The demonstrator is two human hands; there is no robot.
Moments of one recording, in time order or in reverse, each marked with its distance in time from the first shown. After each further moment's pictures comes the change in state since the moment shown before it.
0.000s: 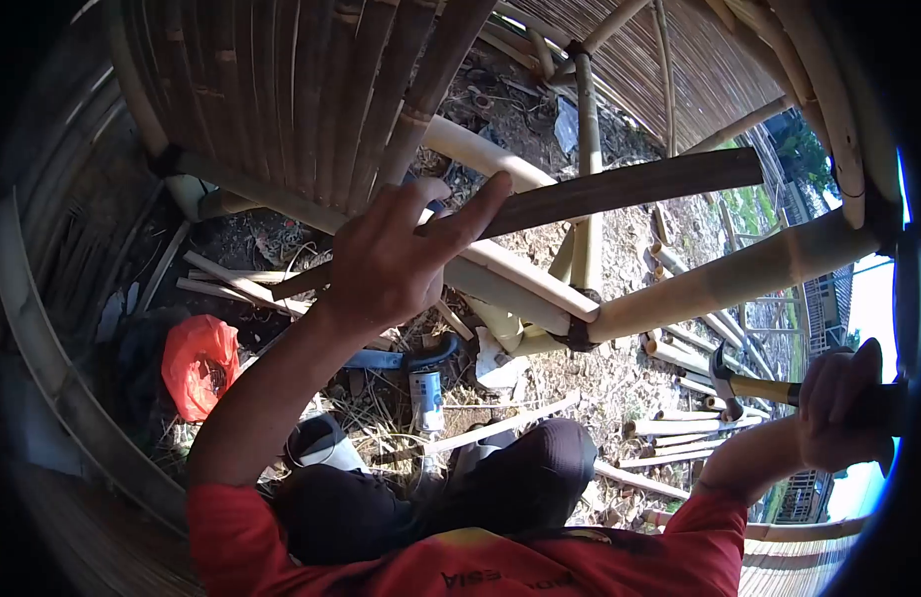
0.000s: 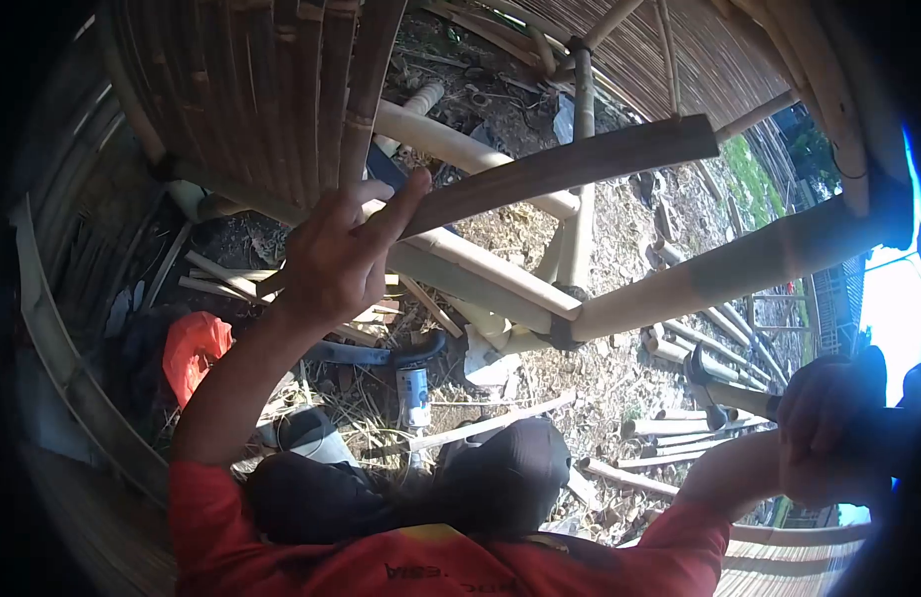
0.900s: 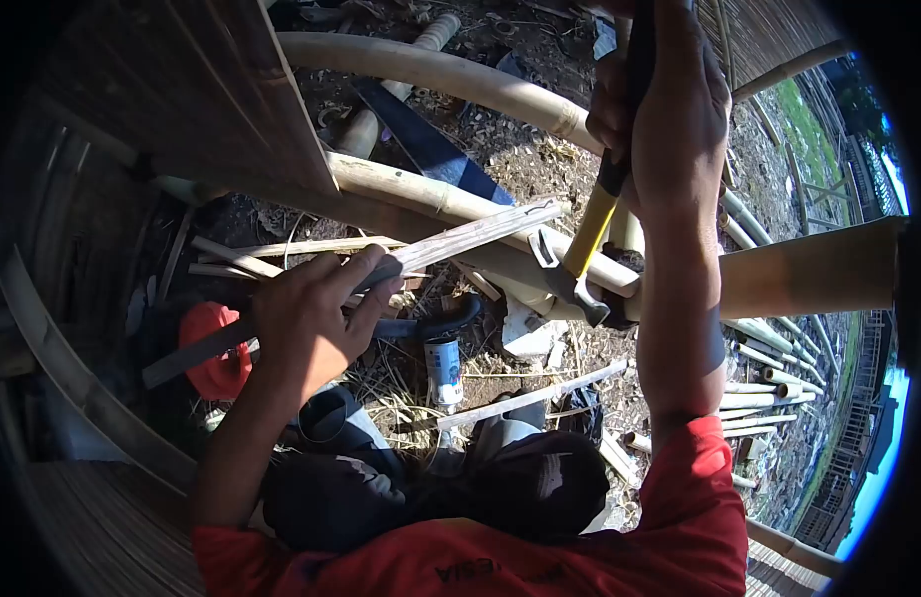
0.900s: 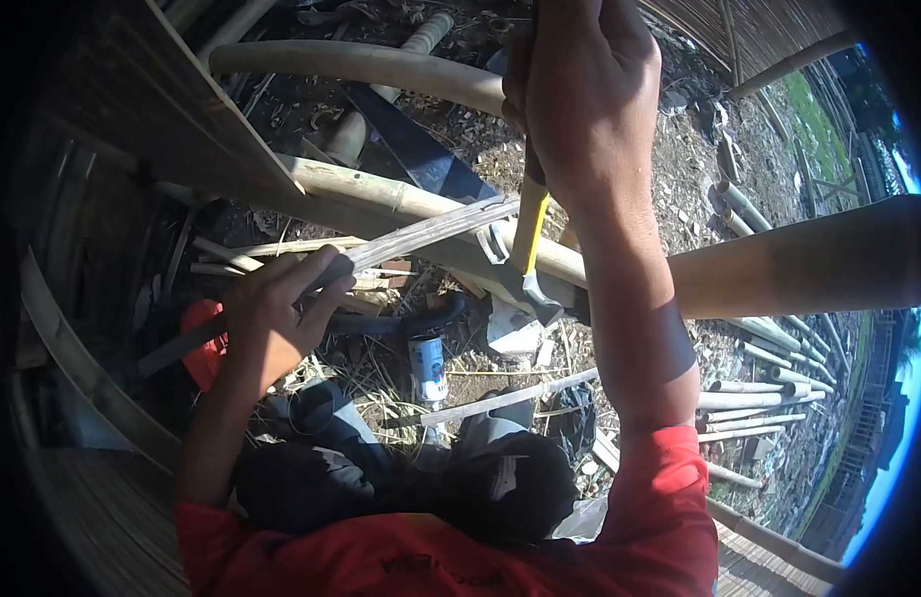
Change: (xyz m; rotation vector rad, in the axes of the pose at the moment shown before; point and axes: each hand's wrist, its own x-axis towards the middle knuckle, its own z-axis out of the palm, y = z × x) left_hand -0.046 0.033 -0.001 0.108 -0.744 -0.559; right_hand 0.049 0.231 0.126 0.132 0.428 0.642
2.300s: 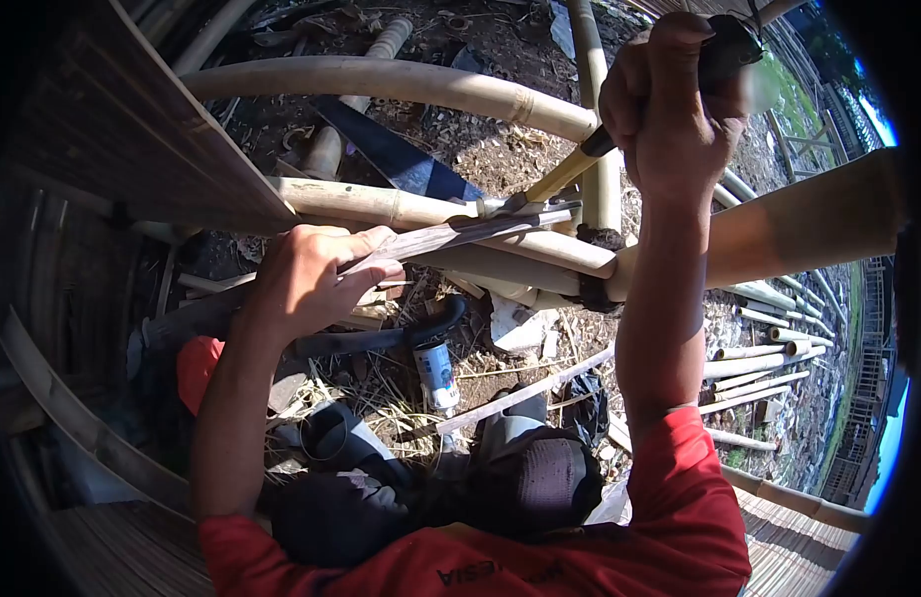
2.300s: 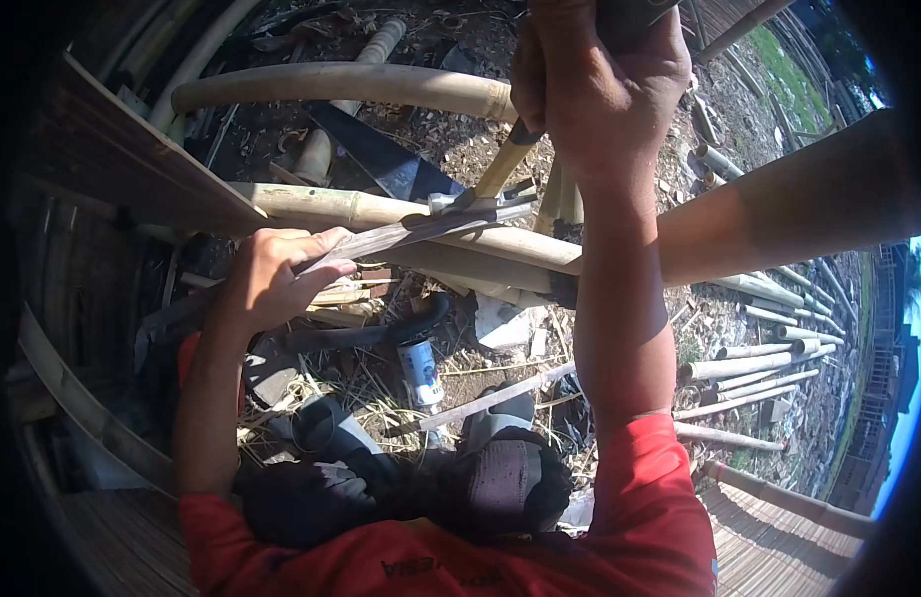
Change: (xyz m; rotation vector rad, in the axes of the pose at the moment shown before) left_hand 0.066 -0.008 0.015 -0.254 -0.198 0.248; right_hand 0.011 0.046 -0.071 0.171 -0.006 -0.401
